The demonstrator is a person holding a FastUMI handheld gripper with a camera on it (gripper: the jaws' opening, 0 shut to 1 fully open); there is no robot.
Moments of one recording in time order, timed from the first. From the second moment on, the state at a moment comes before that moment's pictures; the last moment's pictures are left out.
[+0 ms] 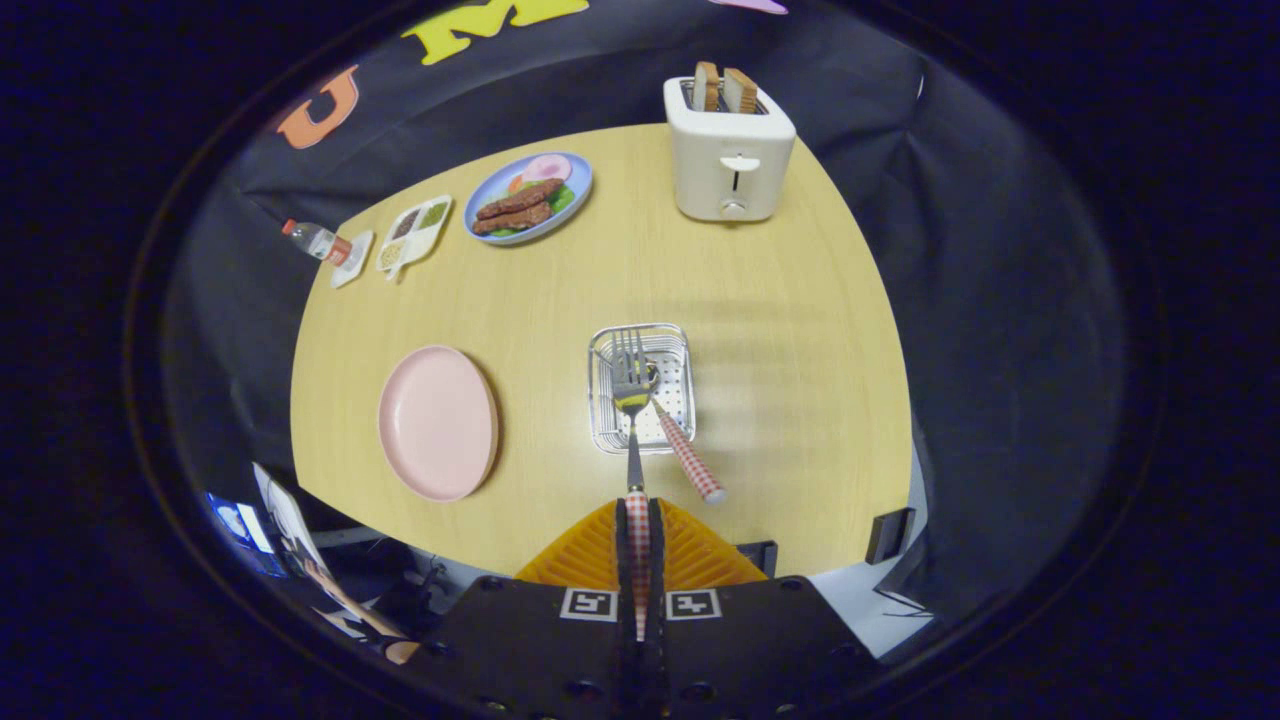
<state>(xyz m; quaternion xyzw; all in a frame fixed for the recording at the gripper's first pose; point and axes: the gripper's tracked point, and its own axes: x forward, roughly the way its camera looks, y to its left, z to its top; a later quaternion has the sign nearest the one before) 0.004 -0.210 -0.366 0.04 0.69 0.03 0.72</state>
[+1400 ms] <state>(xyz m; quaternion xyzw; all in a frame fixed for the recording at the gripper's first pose) 0.038 -0.202 -0.395 -0.01 0.80 0.05 0.60</state>
